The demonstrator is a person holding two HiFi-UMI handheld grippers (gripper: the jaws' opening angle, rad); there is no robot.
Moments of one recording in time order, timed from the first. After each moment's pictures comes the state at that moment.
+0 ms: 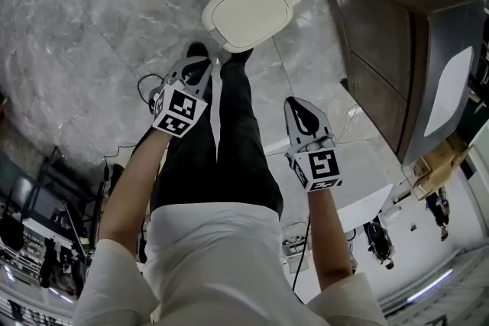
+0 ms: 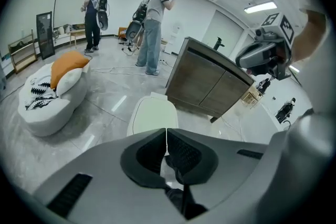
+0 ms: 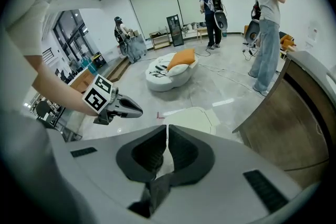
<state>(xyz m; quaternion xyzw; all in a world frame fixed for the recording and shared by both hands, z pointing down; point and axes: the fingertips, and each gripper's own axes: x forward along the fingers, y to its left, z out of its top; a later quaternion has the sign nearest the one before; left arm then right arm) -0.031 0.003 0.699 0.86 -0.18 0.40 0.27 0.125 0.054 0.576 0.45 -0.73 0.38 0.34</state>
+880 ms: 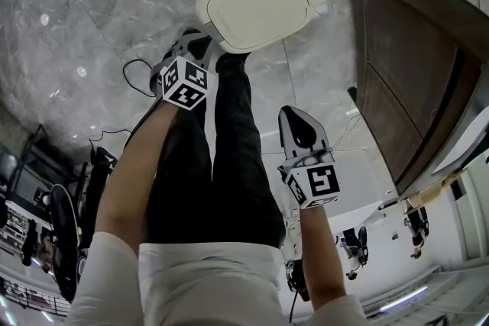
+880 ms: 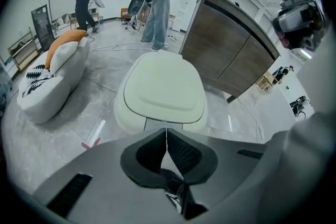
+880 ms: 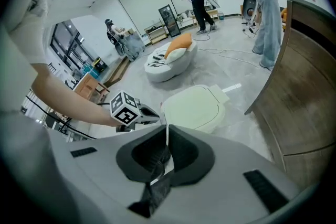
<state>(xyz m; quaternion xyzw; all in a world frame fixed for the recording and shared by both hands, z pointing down) -0.013 0.022 0.875 0.80 -0.20 0.50 0.27 0.133 0.076 0.677 0.42 -0.72 0.45 0.32</state>
